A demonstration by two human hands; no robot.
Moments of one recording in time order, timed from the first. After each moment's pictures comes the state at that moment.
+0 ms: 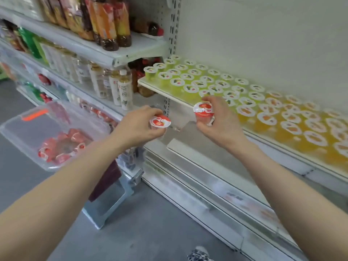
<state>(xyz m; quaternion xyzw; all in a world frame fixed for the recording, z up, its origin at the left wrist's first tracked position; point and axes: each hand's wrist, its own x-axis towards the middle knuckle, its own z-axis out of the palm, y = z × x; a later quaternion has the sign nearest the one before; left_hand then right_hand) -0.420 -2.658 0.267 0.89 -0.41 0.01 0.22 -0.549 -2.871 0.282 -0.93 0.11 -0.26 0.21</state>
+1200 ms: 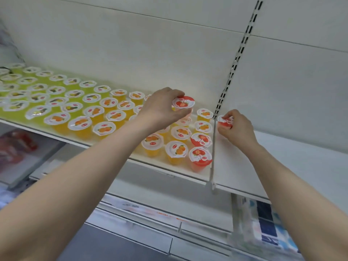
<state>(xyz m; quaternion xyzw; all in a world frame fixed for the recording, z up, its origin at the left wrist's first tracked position) -0.705 -3.147 0.334 0.78 -0.54 0.03 0.32 -0.890 -3.333 0.270 -0.85 0.42 -0.25 0.20</state>
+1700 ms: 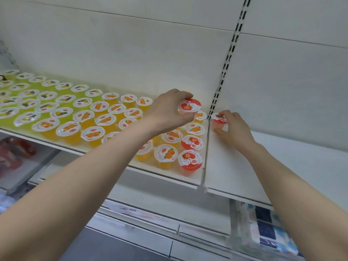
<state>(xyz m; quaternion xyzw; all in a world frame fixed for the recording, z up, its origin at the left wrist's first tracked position) -0.733 -3.173 0.341 0.75 -0.57 -0.01 0.33 -0.900 -3.363 0.258 -0.90 0.35 -0.22 0.15</state>
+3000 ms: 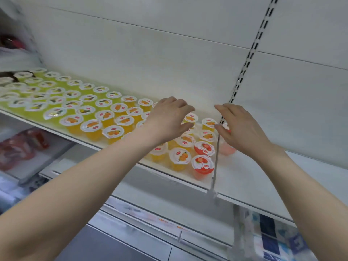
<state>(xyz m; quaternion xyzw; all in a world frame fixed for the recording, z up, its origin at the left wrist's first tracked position) -0.711 -3.144 0.331 0.75 -0.62 0.17 0.17 -0.892 -3.303 0.332 -0.96 0.18 -0.21 -0.08</state>
